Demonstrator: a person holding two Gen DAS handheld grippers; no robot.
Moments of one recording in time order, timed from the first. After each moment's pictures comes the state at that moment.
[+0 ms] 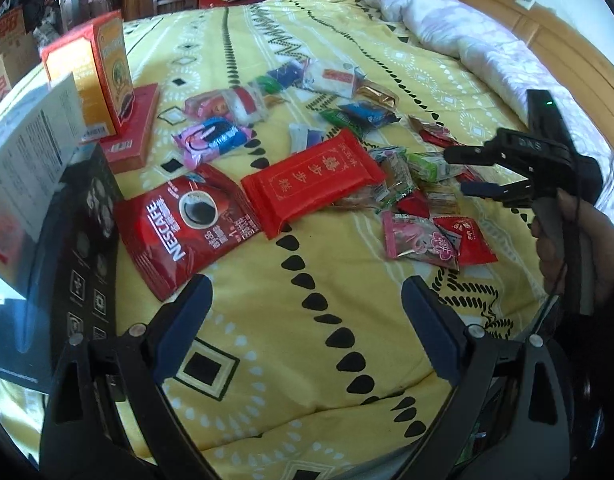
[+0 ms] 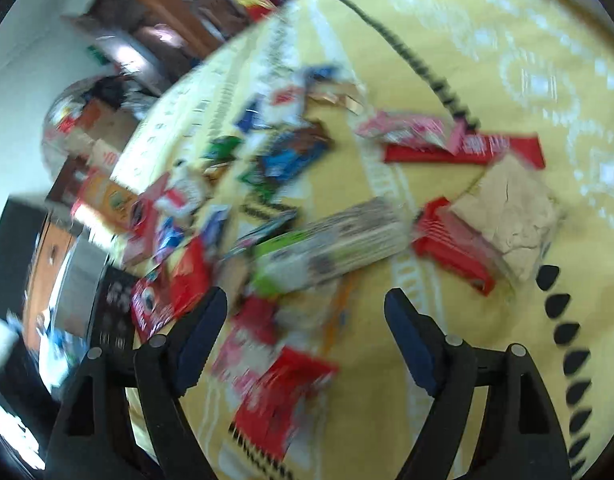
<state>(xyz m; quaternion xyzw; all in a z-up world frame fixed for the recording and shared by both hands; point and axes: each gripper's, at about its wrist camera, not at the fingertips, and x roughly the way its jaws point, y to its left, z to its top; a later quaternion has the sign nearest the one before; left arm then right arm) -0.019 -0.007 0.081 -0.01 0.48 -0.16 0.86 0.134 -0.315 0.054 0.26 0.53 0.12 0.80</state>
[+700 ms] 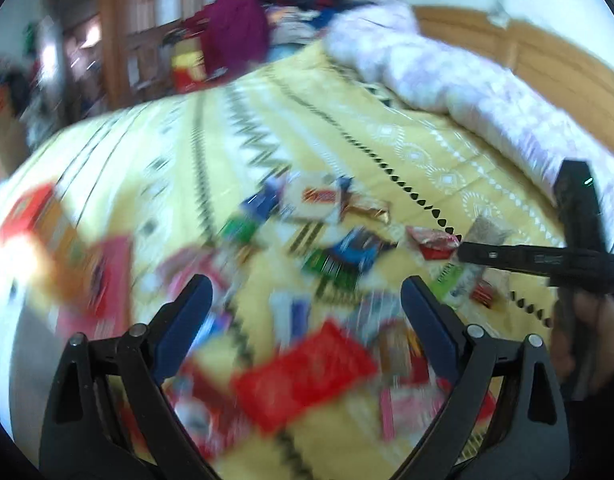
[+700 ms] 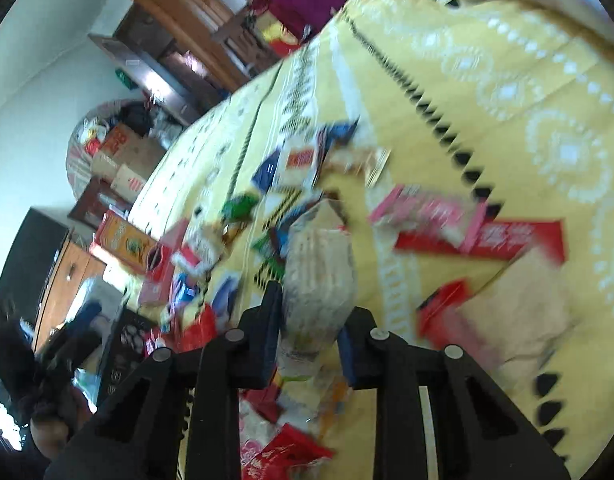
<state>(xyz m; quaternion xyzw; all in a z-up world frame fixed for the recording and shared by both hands) 0.095 -0.077 0.127 0.08 0.36 -0.20 0.91 0.157 -0.335 0.081 0.26 0.42 0.15 0.85</state>
